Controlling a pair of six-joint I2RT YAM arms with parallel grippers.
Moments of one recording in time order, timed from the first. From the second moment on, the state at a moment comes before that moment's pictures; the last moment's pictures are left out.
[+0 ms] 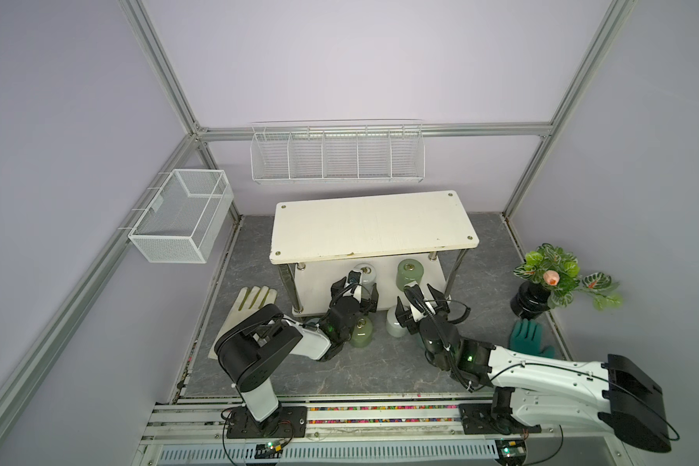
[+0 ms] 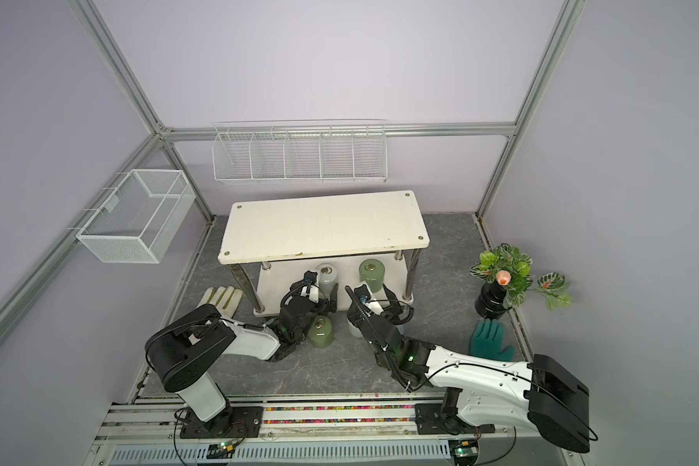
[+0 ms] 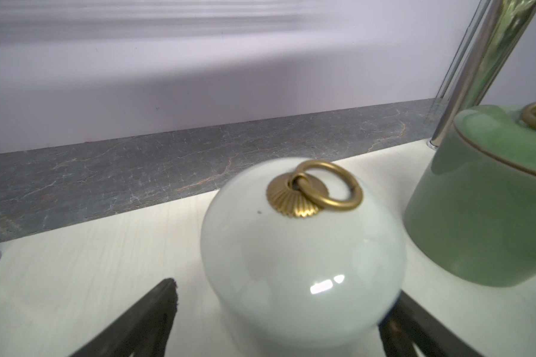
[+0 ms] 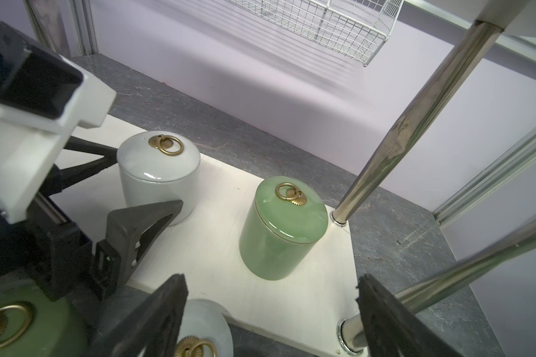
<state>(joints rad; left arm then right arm) -0.86 1.72 0.53 0.98 -0.51 -0.10 1.12 1.11 0.53 0.26 0.88 -0.05</state>
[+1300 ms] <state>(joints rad) -0.78 1.85 0.63 1.04 -0.44 -0.10 1.06 1.16 0.55 0.28 0.82 -0.05</state>
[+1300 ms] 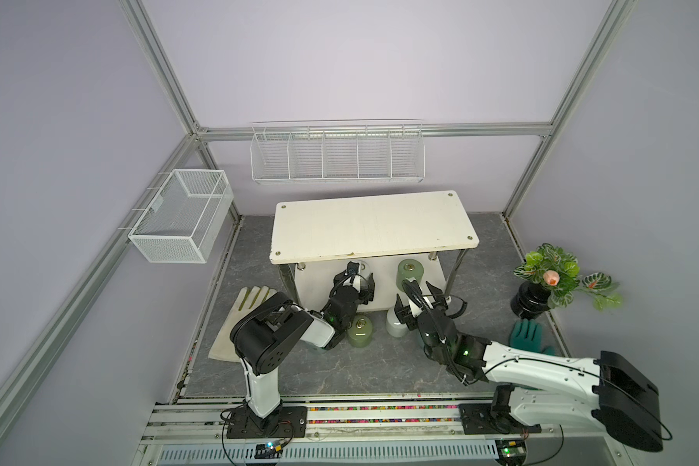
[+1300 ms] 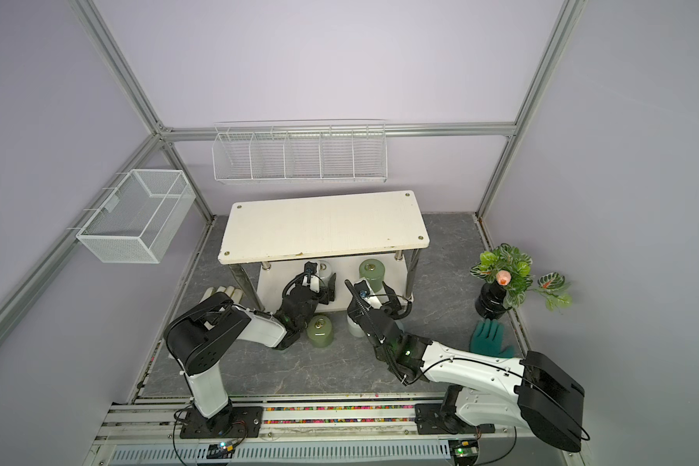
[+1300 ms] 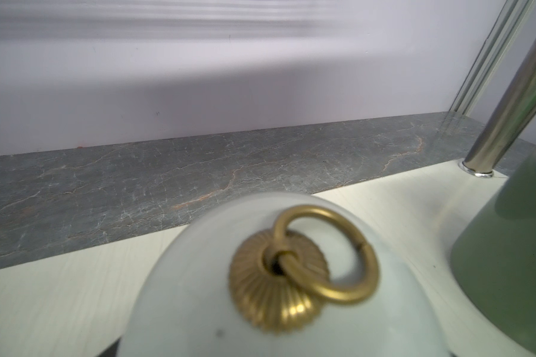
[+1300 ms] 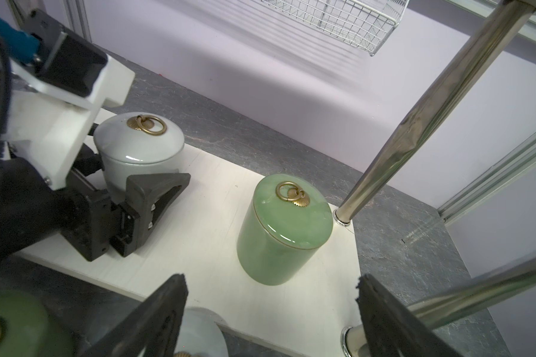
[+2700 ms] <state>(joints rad) -1.03 1.30 0.44 0.66 -0.43 -0.08 1.03 1.16 0.62 0.23 0.89 -0.04</state>
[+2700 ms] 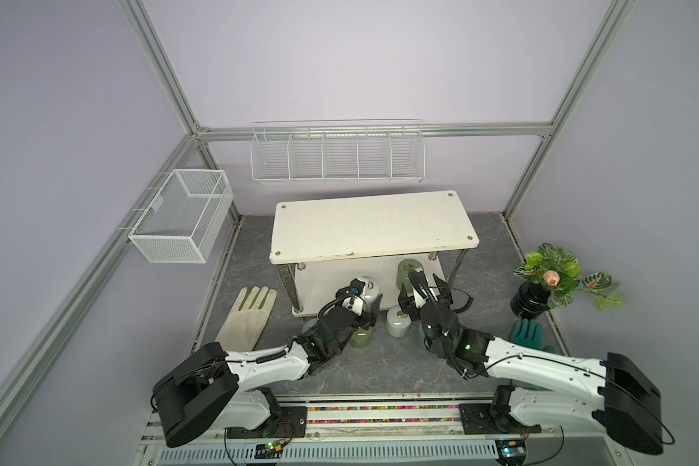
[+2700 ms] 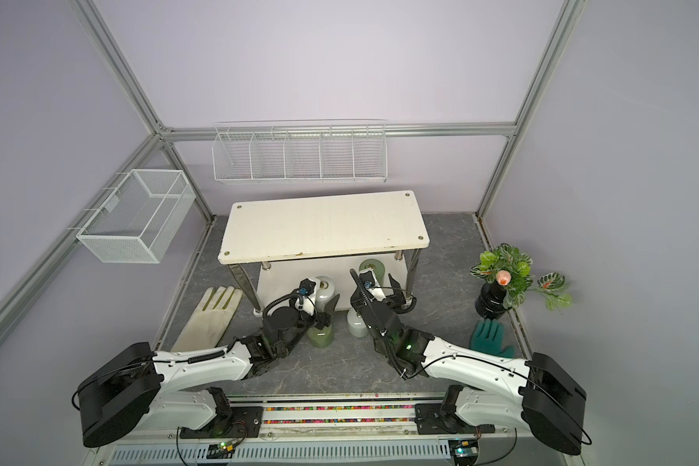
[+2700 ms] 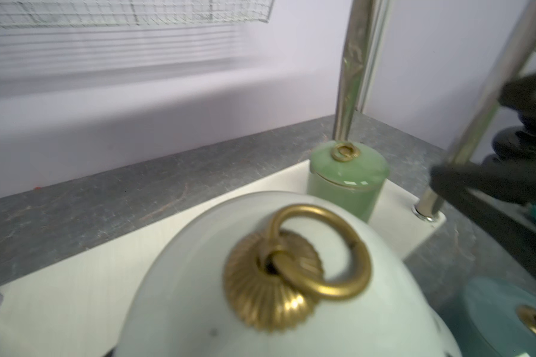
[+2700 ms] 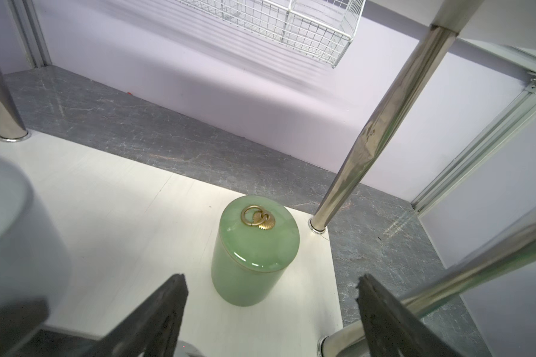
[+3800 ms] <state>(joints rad) -1.29 1.67 0.31 1.01 -0.31 -0.24 0.98 1.15 0.72 -0.01 0.97 0.06</state>
